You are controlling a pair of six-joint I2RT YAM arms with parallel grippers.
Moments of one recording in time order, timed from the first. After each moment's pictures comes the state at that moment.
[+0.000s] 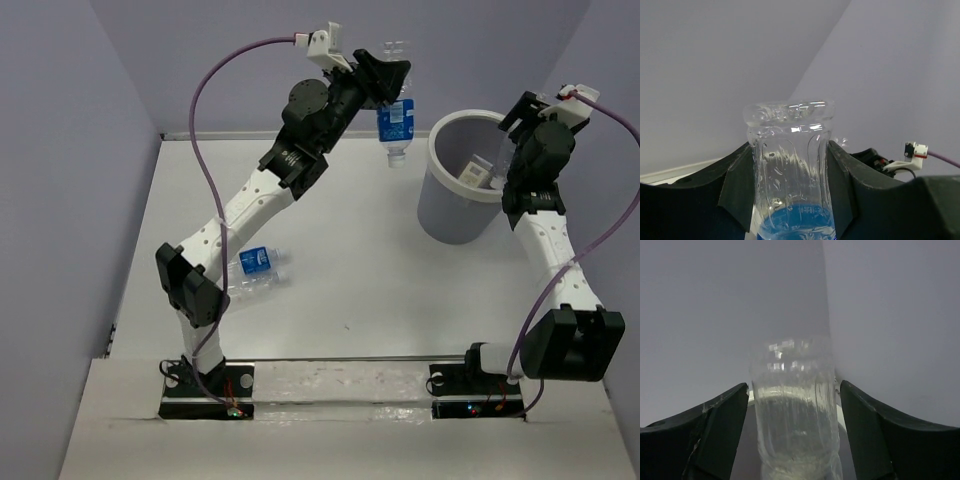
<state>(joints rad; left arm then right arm) -0.76 1.77 1.97 0.16 -0.10 -0.58 -0.05 1.31 1.25 0.27 0.39 0.10</state>
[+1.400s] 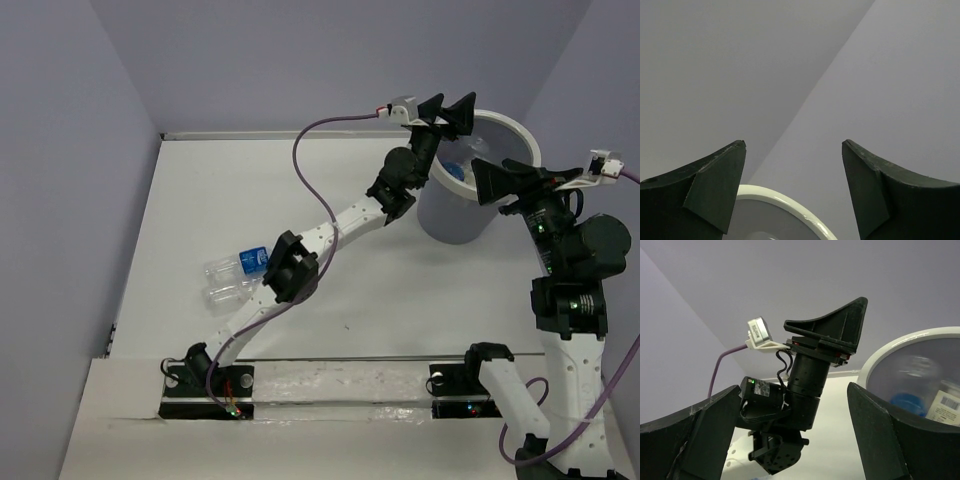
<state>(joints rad) -0.94 2.61 2.59 0.72 -0.45 -0.46 -0.04 0.68 1.08 -0.10 -0.31 0.55</state>
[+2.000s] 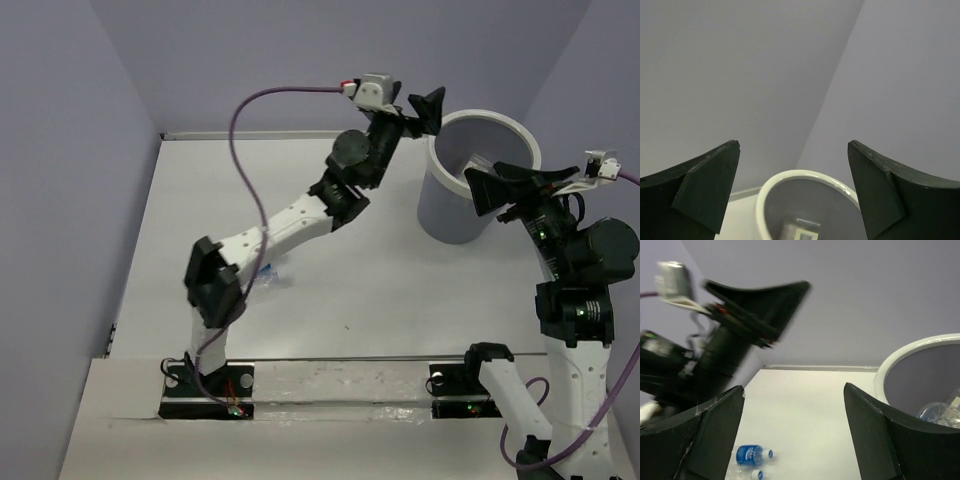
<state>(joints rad) -0.94 2.11 2.05 0.60 -0.38 -0.22 -0.02 0.68 1.13 -0.16 -0.40 0.51</state>
